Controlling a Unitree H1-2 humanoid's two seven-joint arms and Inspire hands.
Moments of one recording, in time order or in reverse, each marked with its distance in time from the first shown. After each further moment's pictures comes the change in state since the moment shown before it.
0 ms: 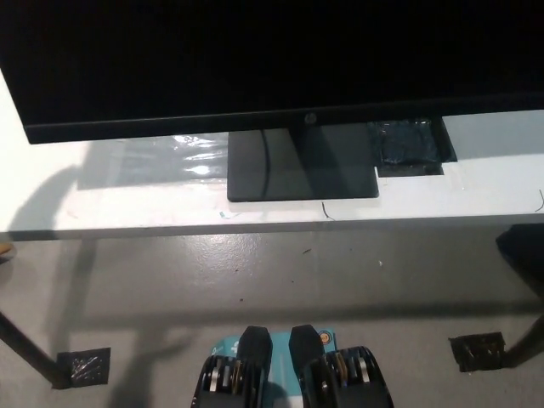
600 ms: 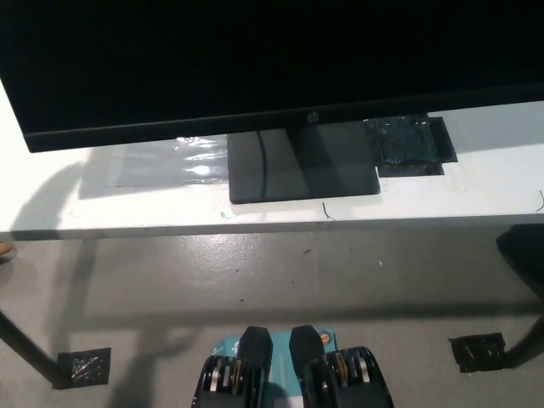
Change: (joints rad) left_arm -0.016 0.000 -0.004 0.000 0.005 -0.001 0.000; right_arm -0.096 -0.008 0.063 0.237 -0.041 -0.100 0.058
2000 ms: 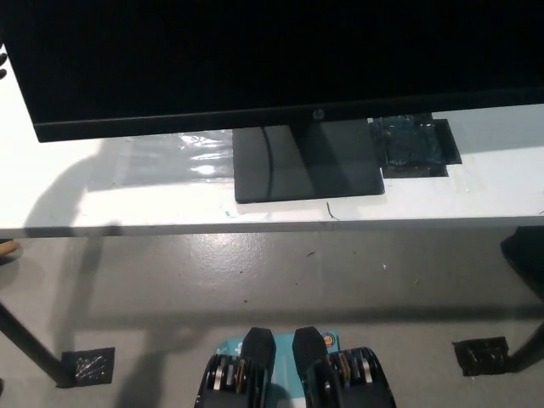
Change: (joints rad) left_arm -0.063 0.006 -0.093 0.064 0.070 0.039 0.029; right_arm -0.029 -0.020 0.081 0.097 -0.073 -0.049 -0.015
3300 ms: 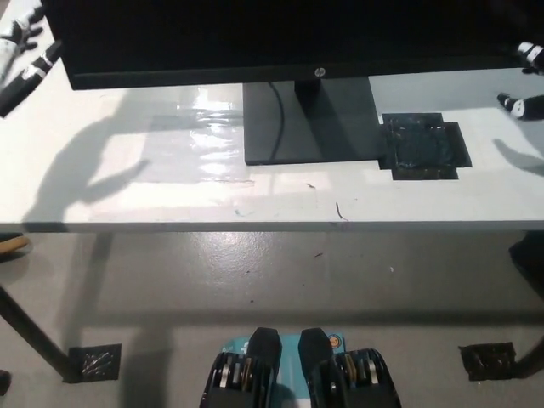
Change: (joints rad) left_arm -0.288 0.043 -0.248 0.435 0.116 0.004 0.027; right_arm -0.187 0.080 0.597 0.167 -0.561 -0.114 -0.488
